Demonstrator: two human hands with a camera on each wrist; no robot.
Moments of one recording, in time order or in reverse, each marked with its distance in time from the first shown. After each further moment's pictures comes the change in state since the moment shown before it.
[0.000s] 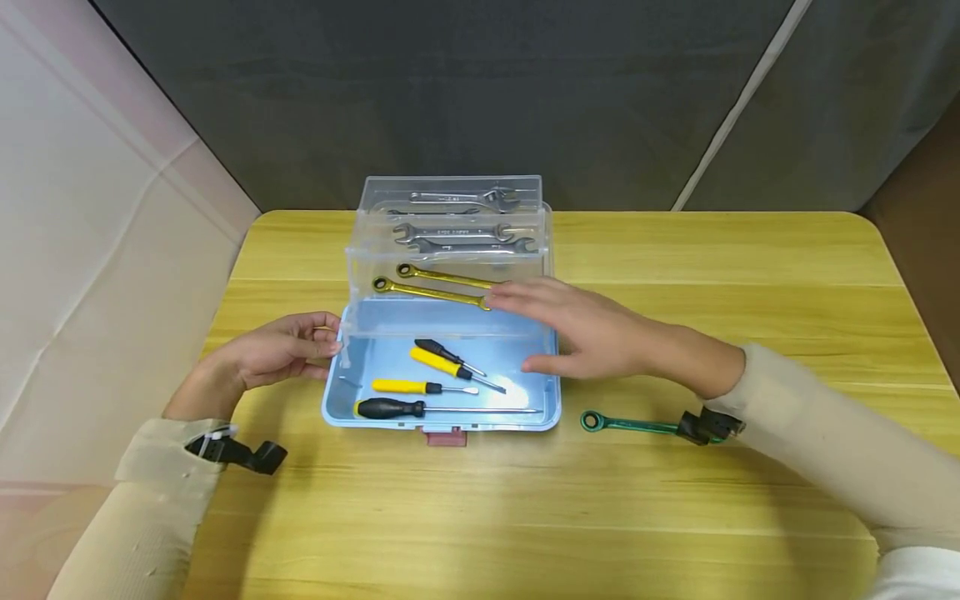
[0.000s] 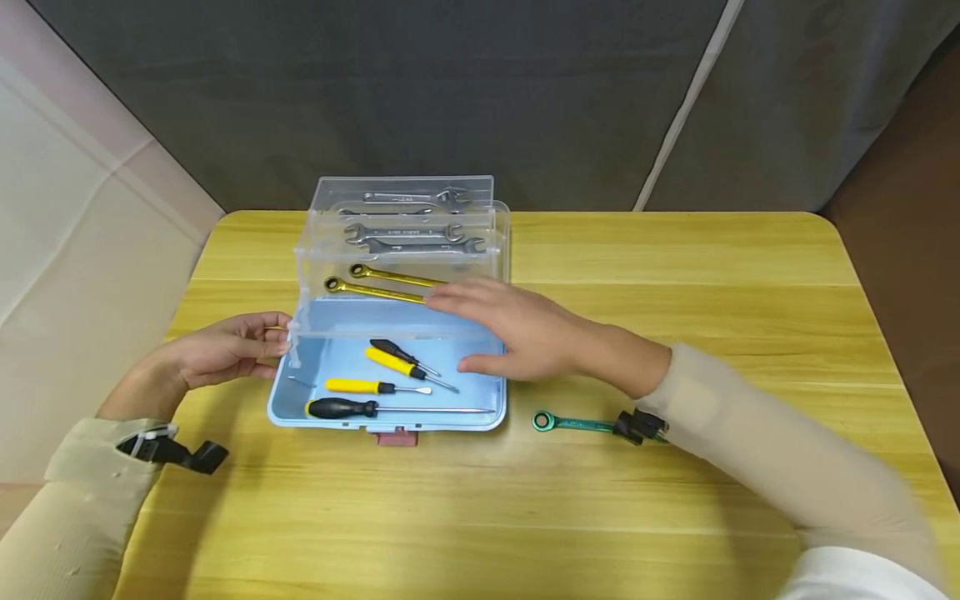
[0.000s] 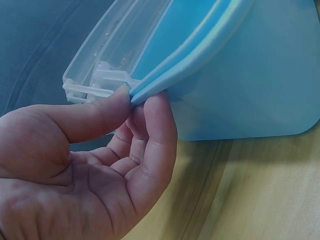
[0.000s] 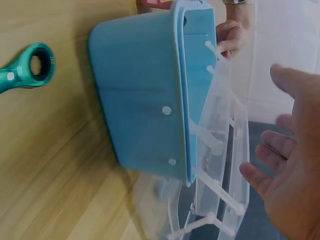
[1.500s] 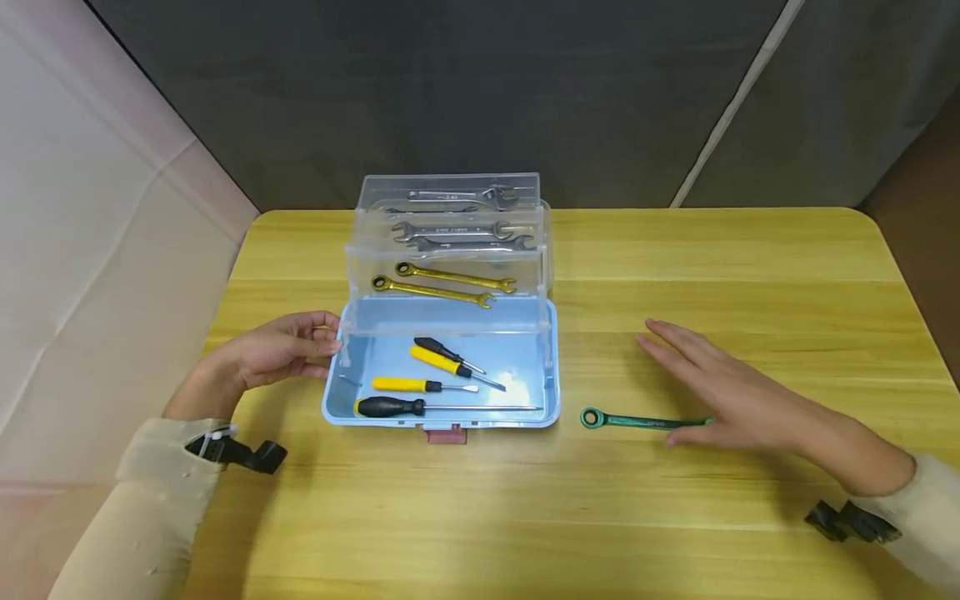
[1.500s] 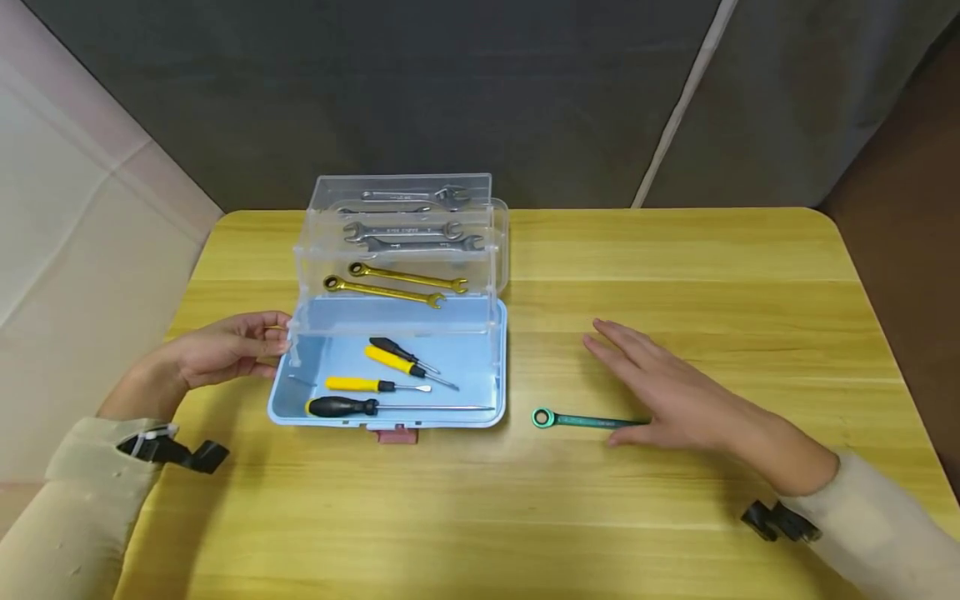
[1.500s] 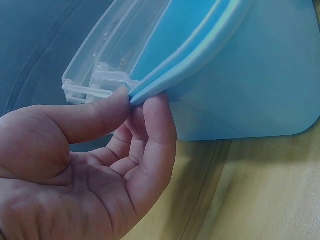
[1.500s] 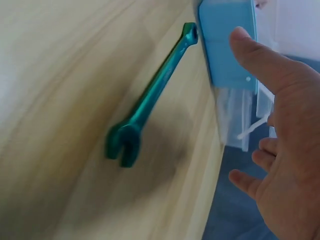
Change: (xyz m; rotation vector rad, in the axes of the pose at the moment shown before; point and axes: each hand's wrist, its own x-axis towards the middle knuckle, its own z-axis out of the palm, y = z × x) left_hand 0.001 0.001 0.001 0.011 0.013 -0.007; right_hand -0.164 0.023 0.025 -0.176 0.055 0.230
